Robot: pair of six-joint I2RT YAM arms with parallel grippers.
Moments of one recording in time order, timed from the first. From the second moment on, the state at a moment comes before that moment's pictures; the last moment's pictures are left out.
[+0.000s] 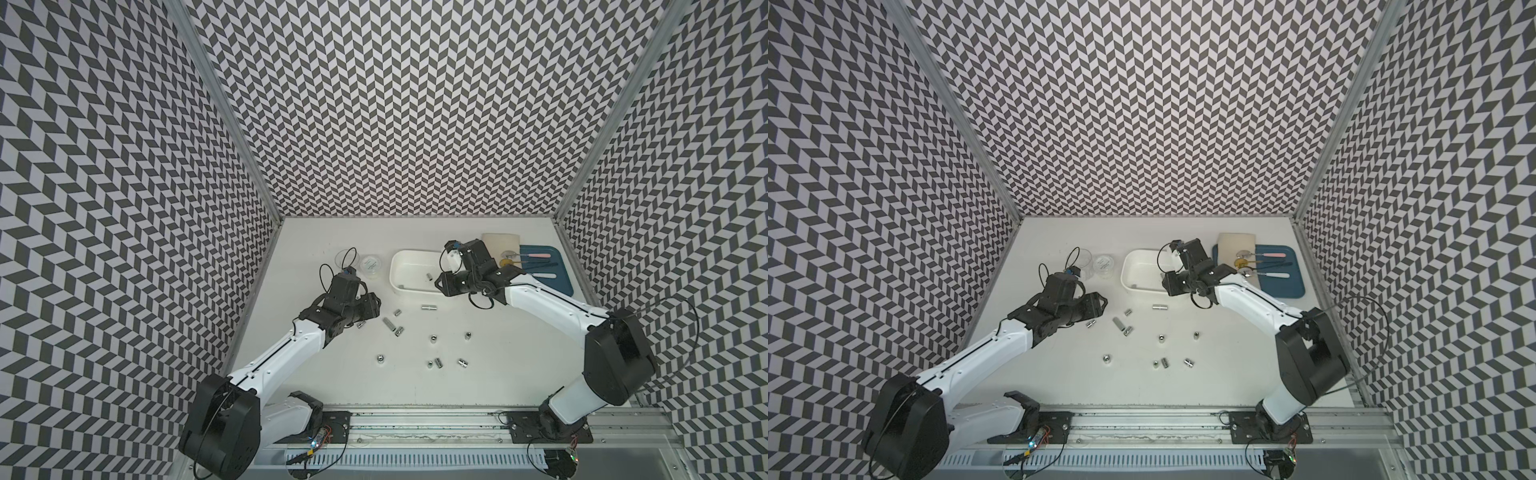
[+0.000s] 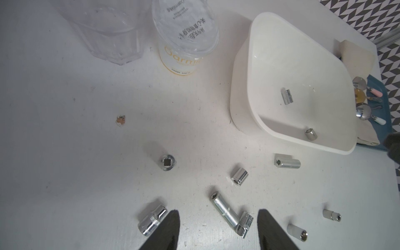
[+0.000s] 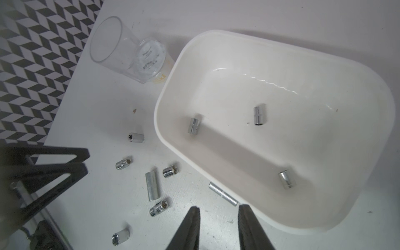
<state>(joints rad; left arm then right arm) -0.42 1.20 0.70 -0.33 0.07 -0.57 0.57 1.57 1.11 -0.38 -0.22 0.31</state>
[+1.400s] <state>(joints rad) -0.35 1.58 0.80 -0.28 -0.07 -0.65 0.75 1.32 0.71 -0.13 -0.26 0.32</state>
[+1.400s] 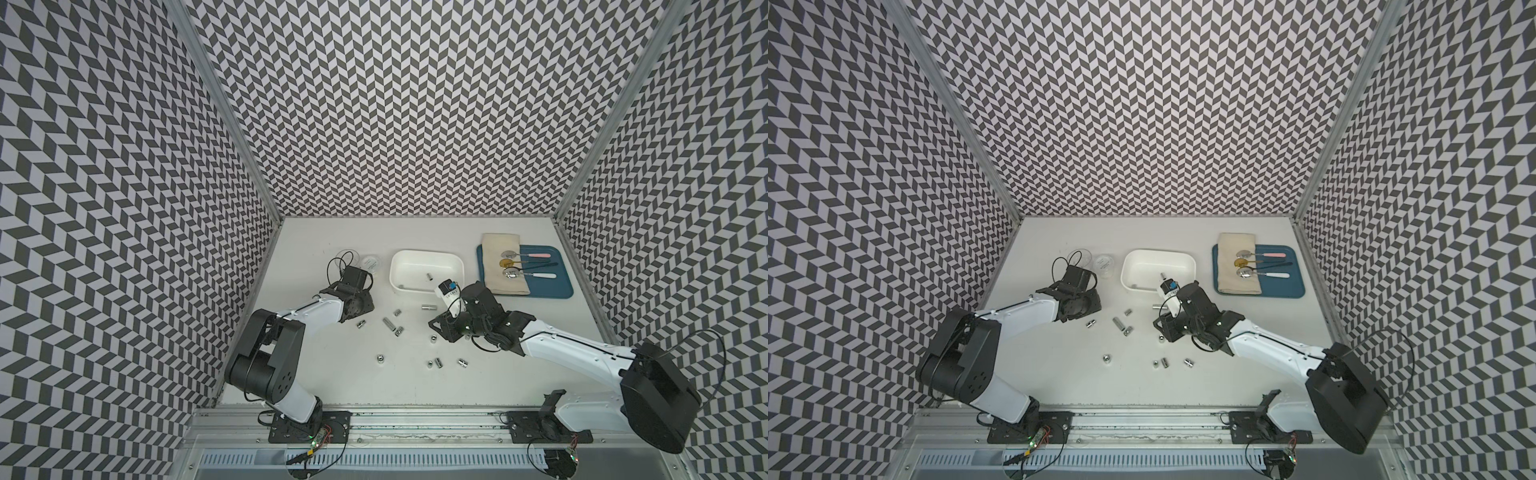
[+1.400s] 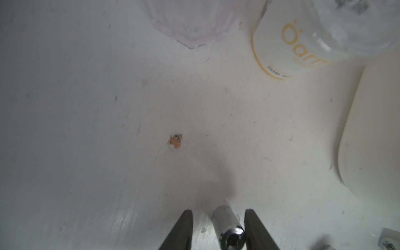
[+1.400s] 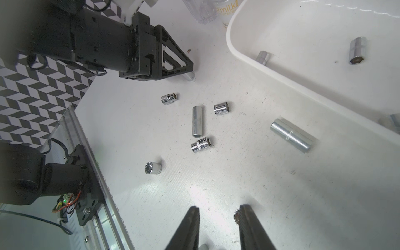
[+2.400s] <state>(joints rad) -0.43 1.58 0.87 -0.30 -0.08 -0.65 0.75 1.32 0.71 -0.13 -0.24 0.33</state>
